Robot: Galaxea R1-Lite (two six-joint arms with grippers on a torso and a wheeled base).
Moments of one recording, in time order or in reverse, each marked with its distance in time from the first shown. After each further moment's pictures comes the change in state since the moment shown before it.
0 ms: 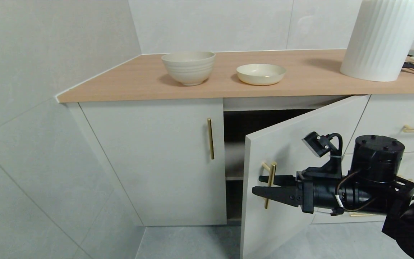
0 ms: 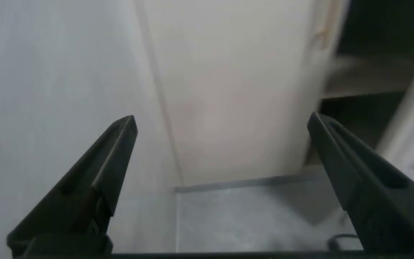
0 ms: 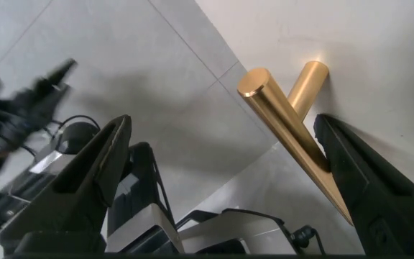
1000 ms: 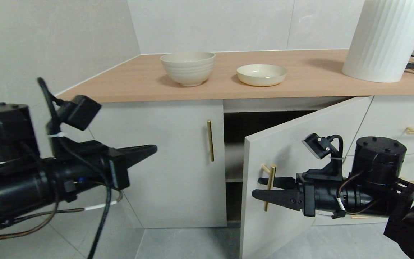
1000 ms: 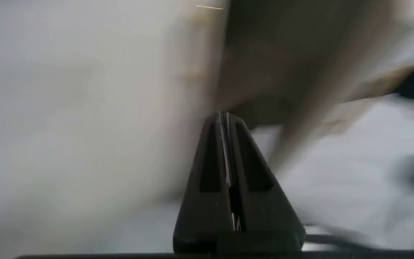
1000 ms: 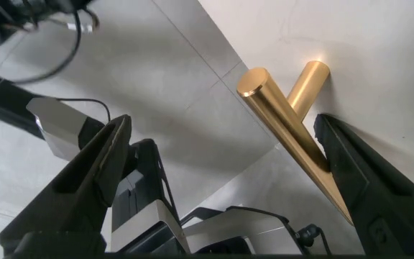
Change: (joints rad) left arm -0.375 1.333 -0.487 -0.573 -0.228 -0.200; right arm 0.001 -0.004 0.013 -0.010 0.005 0.000
